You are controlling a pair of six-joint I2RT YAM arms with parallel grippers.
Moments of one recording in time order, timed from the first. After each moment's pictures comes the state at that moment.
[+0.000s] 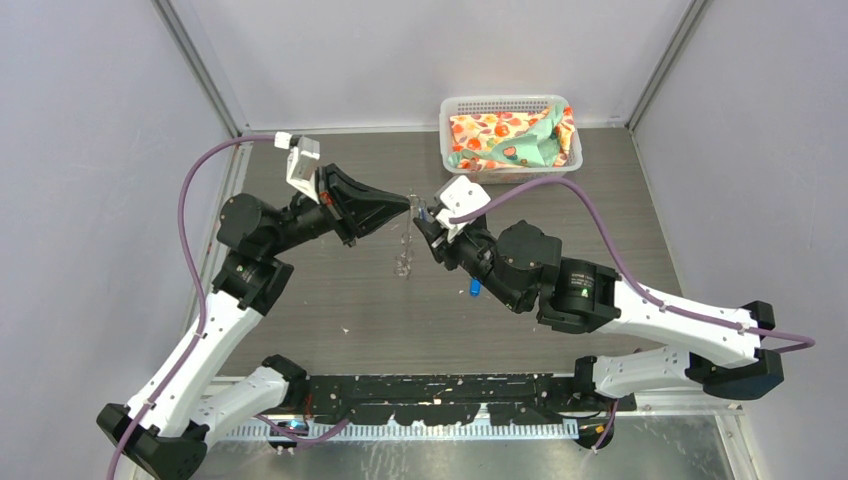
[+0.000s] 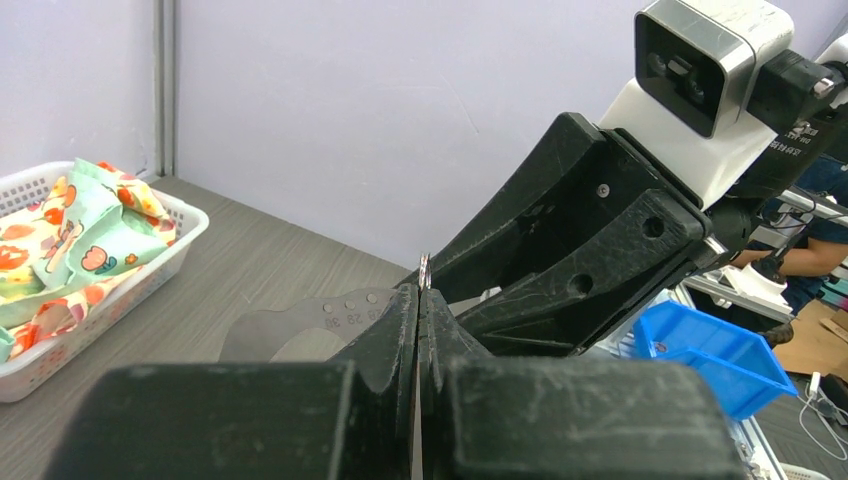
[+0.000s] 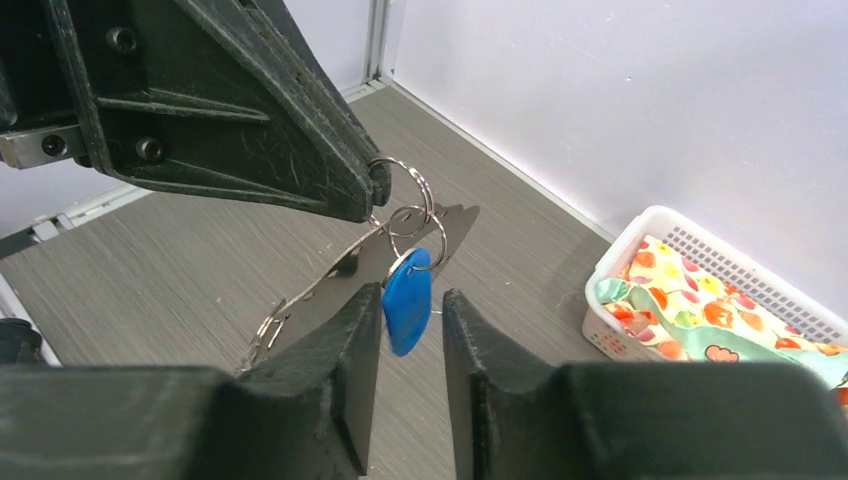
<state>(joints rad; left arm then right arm) -0.51 0.90 1.03 0.28 0.73 -0.58 1.32 1.15 1.34 -0.20 0.59 -0.16</state>
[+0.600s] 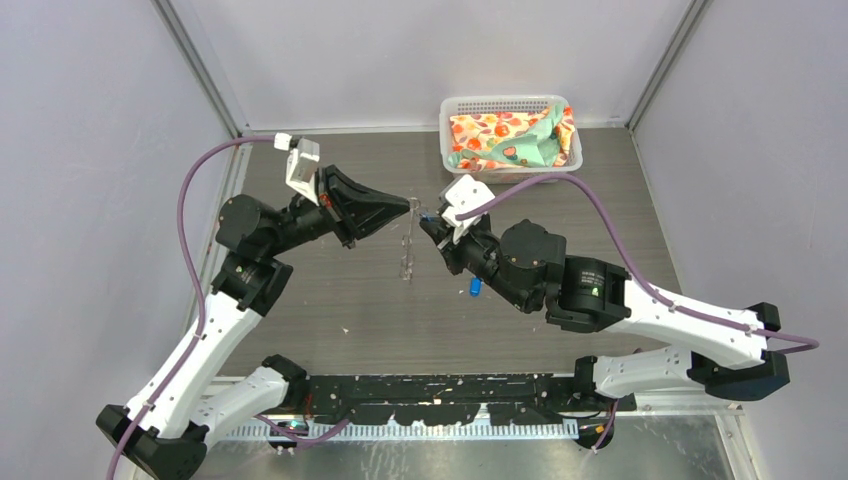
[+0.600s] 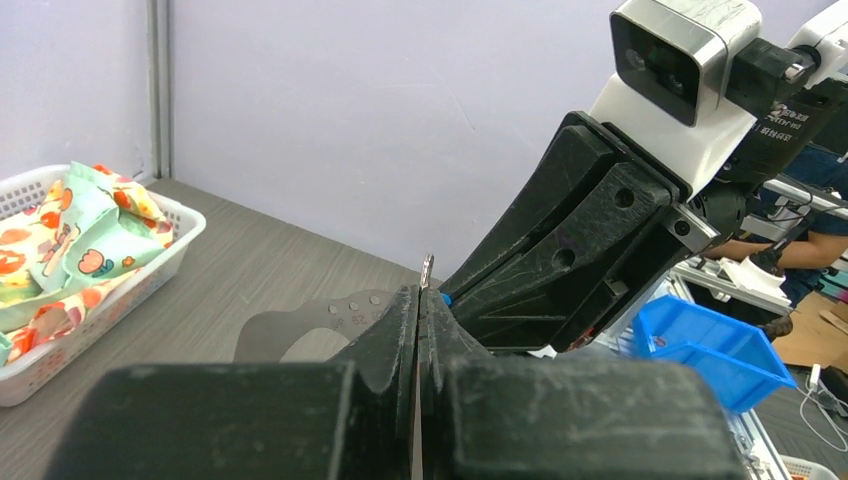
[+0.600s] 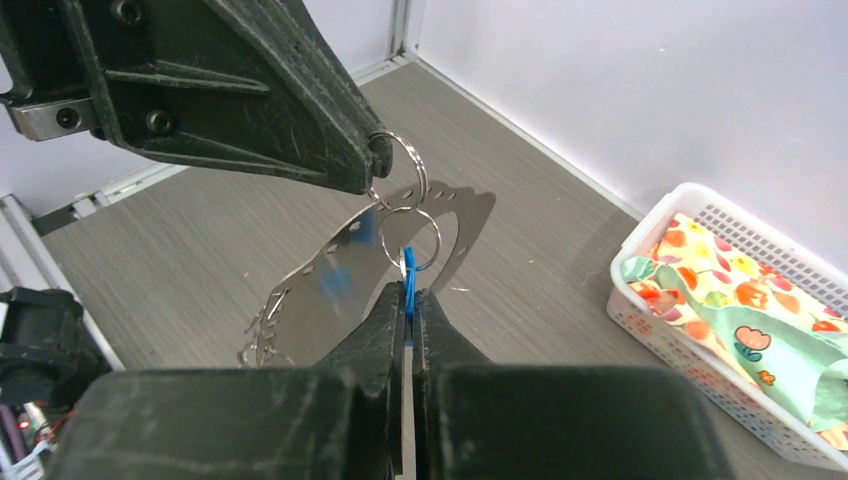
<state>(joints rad) -0.50 0.90 1.03 0.28 0.74 -0.57 1.32 1.14 1.36 -0.29 0.57 -0.10</state>
